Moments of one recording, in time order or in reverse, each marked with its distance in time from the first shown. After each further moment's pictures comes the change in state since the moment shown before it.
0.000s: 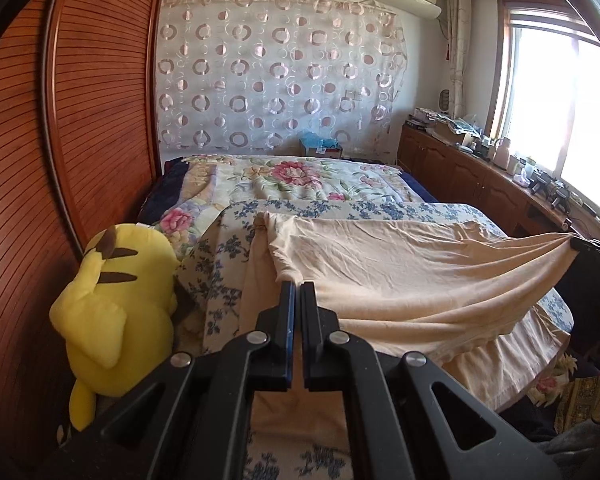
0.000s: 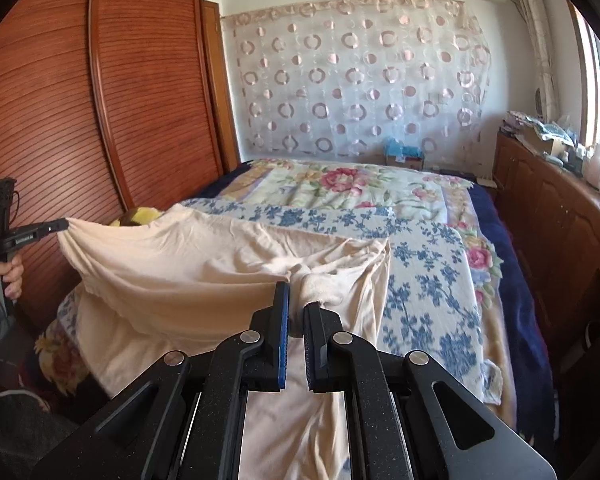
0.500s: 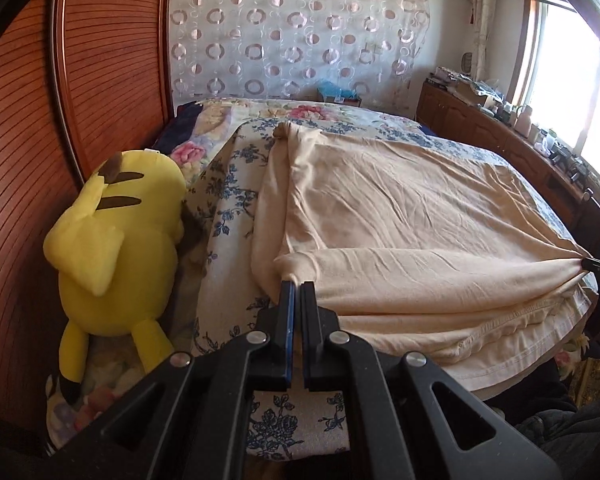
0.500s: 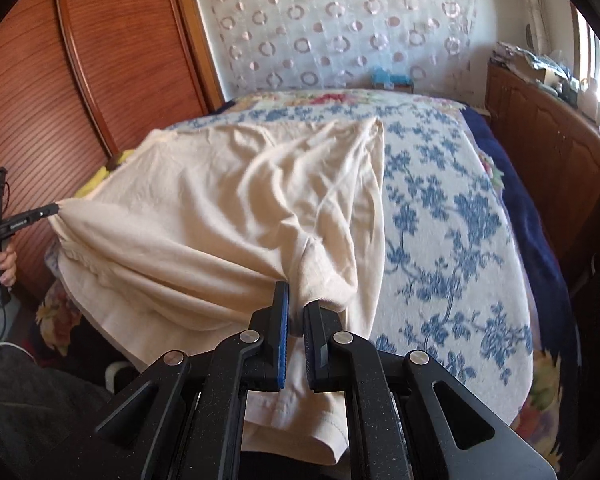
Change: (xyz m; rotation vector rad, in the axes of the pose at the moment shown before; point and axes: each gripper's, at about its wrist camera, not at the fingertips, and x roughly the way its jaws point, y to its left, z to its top) left arm 0.040 0.006 -0.066 -0.033 0.166 0.051; right arm 0.030 -0.008 -0.093 0.102 0.222 -0.010
